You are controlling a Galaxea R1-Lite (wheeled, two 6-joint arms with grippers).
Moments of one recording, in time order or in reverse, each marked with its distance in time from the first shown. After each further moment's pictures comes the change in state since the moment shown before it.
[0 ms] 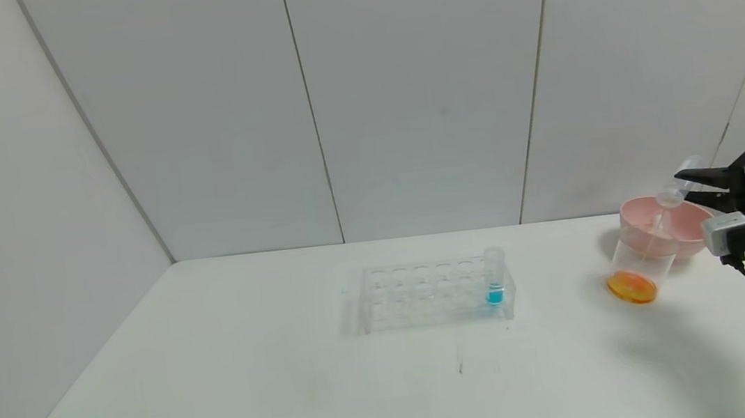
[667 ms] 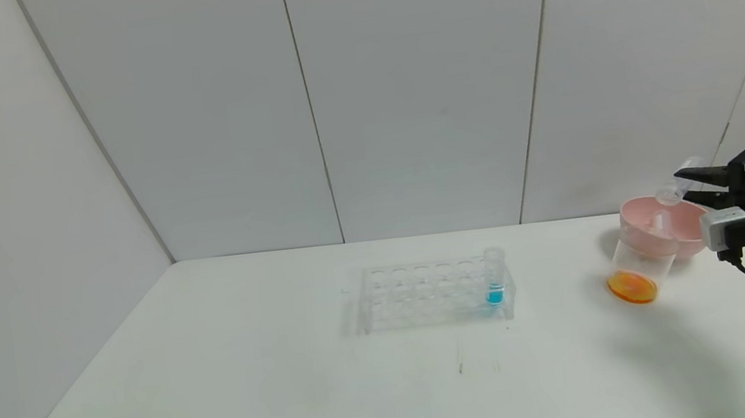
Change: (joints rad) left arm 0.000 0.000 0.000 0.000 0.000 0.000; right arm 0.010 -0.018 -0.009 0.032 -0.031 0.137
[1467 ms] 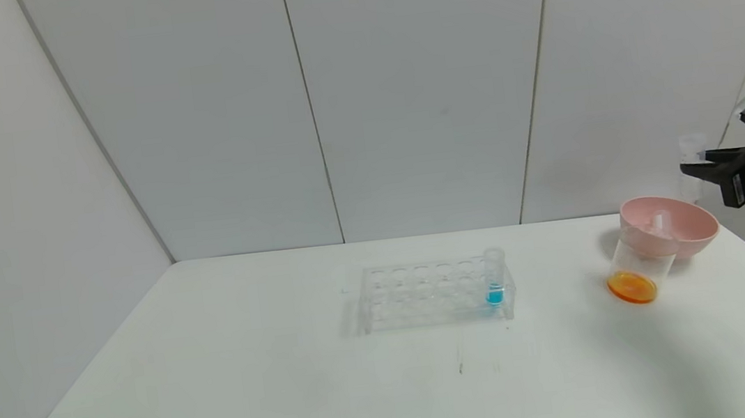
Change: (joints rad) left arm 0.000 0.000 0.000 0.000 0.000 0.000; right arm 0.026 -0.056 -0.106 0.158 -0.148 1.515
